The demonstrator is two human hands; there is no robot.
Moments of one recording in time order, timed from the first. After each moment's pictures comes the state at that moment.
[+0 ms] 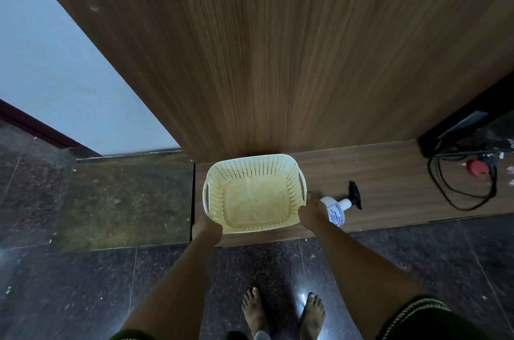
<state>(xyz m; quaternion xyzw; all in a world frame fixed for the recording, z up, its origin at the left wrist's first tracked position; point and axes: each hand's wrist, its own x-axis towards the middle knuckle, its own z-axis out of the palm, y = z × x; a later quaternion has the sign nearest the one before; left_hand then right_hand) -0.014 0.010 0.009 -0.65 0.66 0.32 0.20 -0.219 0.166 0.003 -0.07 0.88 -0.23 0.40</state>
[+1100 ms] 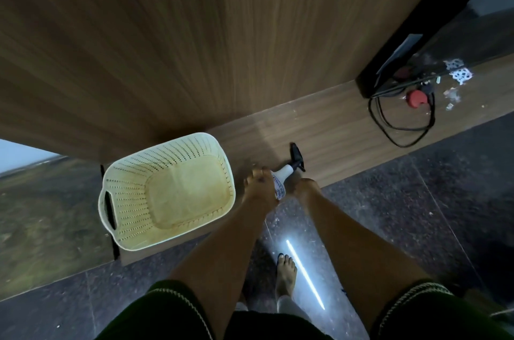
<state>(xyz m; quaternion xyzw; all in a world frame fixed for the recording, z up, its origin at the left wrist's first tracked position) -0.243 0.173 -0.063 -0.23 0.91 0.22 0.28 -0.326 0.275 -0.086 0.19 0.80 -0.34 0.44</state>
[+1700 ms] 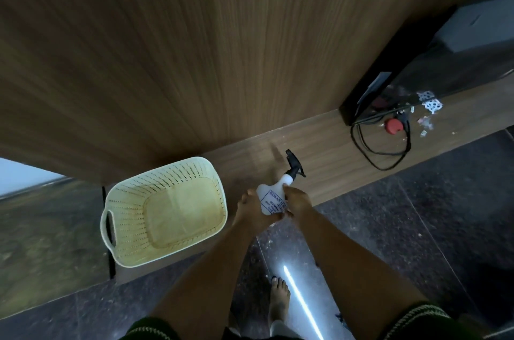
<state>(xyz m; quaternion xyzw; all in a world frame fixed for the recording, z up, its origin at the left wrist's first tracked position) -0.232 0.178 -0.004 -0.30 0.85 0.41 0.12 -0.330 0.272 -0.021 0.19 0.75 -0.44 0.45</state>
